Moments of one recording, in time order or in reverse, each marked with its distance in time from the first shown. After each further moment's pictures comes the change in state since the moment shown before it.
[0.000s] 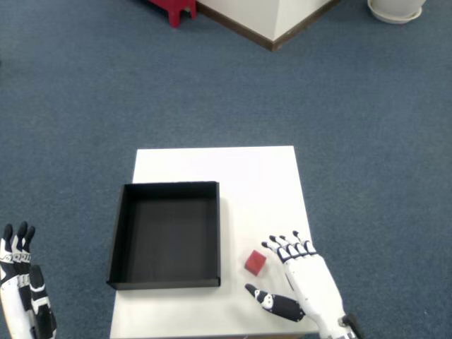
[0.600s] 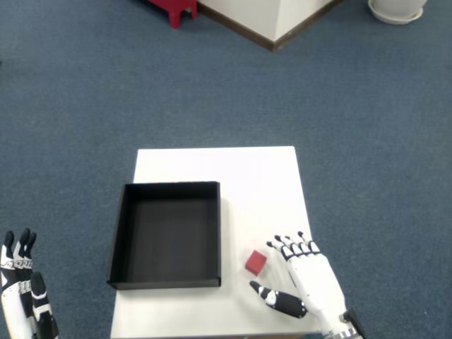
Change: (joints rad) arm -0.037 0.019 -0.028 0.078 0.015 0.002 0.045
